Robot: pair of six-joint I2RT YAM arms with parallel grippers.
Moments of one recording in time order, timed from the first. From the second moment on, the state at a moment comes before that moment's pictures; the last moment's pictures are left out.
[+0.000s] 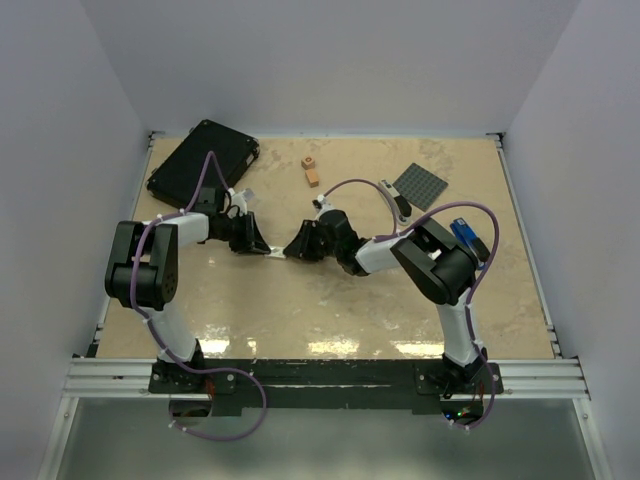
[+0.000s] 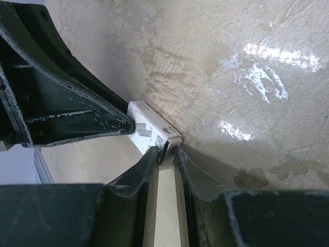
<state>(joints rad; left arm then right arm) -0.09 1.81 0.95 -0.24 0.65 -0.26 0.75 2.08 1.04 0.55 -0.22 0.87</state>
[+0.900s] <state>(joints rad) -0.09 1.81 0.95 -0.23 0.66 -0.27 0.76 2.05 1.17 0.25 -0.11 0.80</state>
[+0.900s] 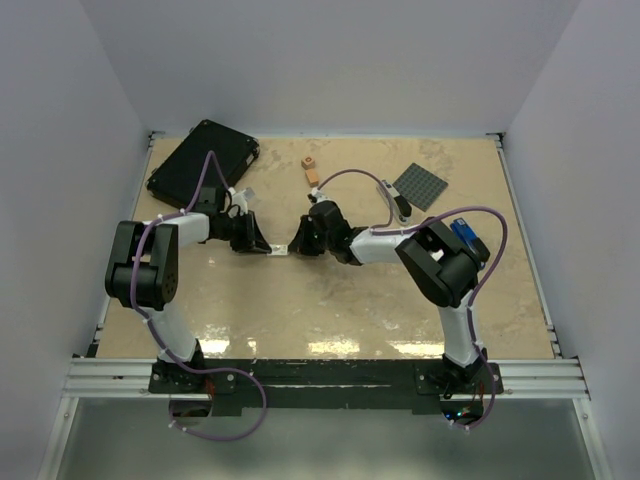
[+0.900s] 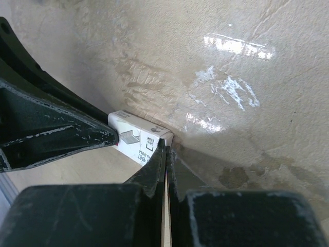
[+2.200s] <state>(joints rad) -0.07 1.79 0.76 0.07 0.79 -0.54 0.77 2.05 1.26 0.07 -0.04 0.72</state>
